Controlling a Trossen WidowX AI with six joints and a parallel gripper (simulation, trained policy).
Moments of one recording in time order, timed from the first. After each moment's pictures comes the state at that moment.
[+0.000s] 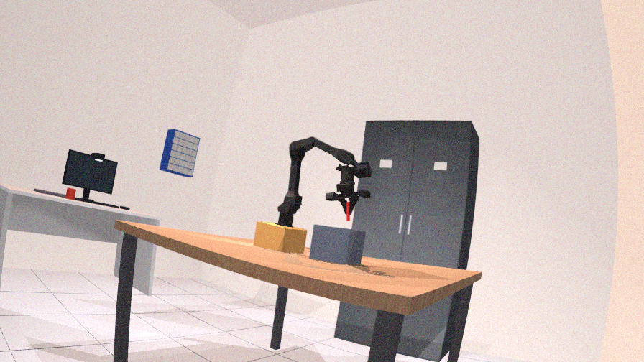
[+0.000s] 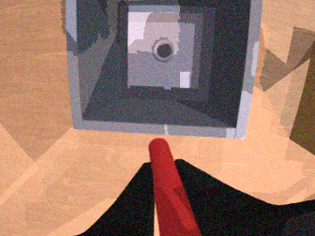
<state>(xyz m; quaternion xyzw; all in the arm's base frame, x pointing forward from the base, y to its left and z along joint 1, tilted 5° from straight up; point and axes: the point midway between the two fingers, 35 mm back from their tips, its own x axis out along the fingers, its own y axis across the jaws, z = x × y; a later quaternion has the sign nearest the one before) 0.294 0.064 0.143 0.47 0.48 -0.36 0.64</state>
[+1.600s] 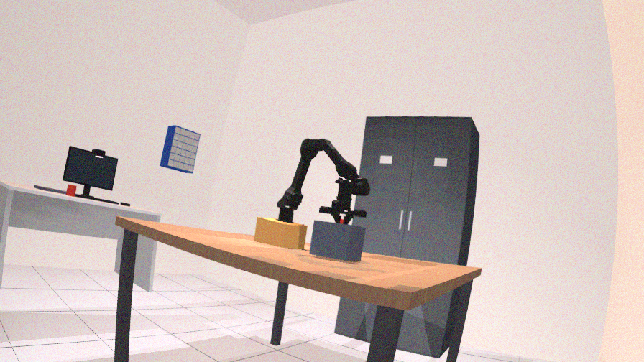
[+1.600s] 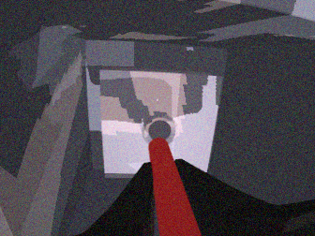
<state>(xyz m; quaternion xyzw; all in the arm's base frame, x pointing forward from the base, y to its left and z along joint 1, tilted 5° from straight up) 0.334 -0.009 0.053 0.44 0.54 -0.39 0.60</state>
